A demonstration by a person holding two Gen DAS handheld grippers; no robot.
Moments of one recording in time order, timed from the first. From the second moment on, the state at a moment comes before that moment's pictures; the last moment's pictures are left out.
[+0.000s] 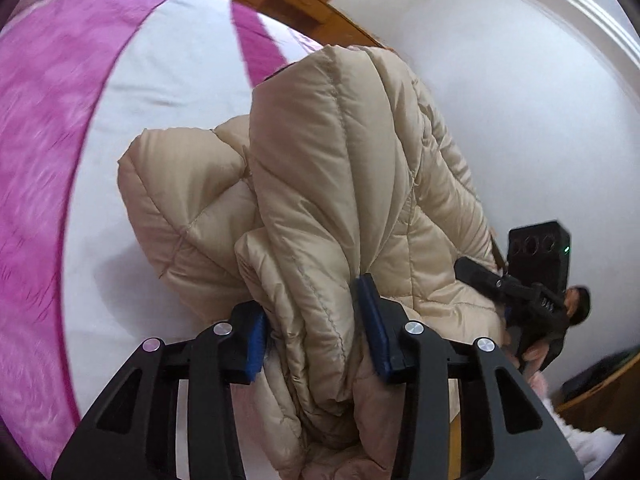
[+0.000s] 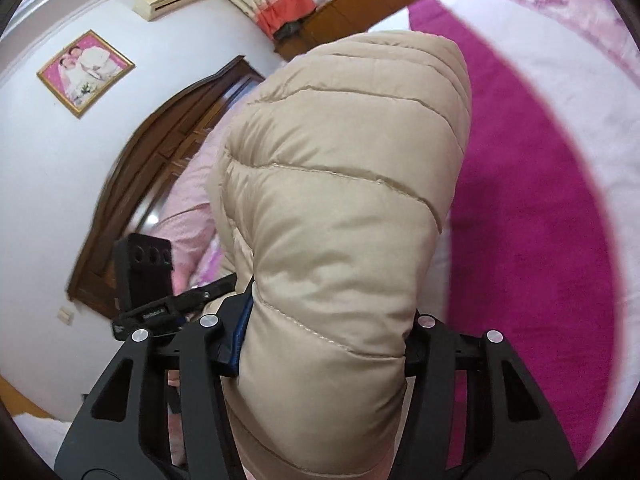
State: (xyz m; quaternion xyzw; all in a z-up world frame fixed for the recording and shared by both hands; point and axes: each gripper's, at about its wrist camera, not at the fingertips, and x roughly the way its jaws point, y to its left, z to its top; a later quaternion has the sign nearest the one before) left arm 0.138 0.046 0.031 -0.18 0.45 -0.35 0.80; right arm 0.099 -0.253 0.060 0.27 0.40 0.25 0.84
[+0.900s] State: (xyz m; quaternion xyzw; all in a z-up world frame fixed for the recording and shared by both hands) left arm 0.102 0.038 -0.026 -0.01 0.53 -0.11 0.84; right arm 0.069 -0.246 -0.006 0.20 0.47 0.13 0.85
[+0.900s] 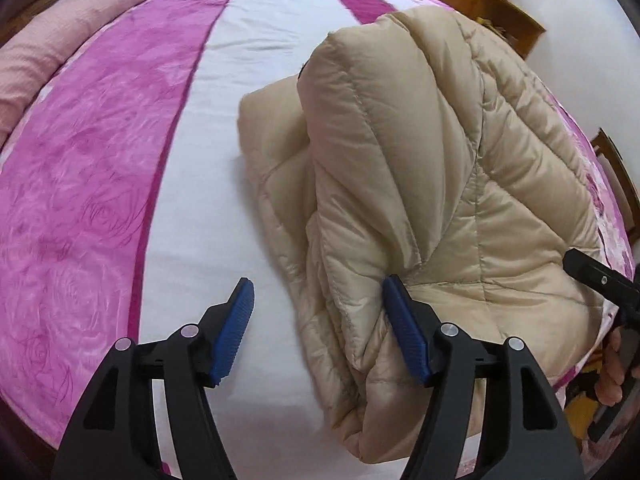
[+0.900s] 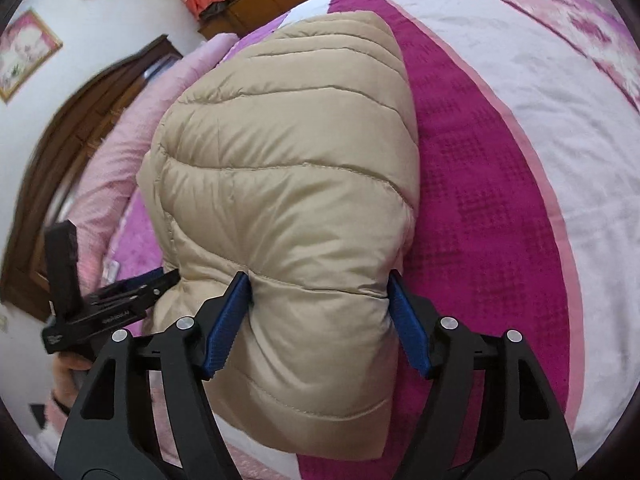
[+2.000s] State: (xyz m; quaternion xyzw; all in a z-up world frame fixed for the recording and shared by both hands) left arm -0.015 0.025 0.047 0.00 0.43 -0.09 0.90; right arm -0.047 -0.228 0.046 0.14 0.43 0.02 0.89
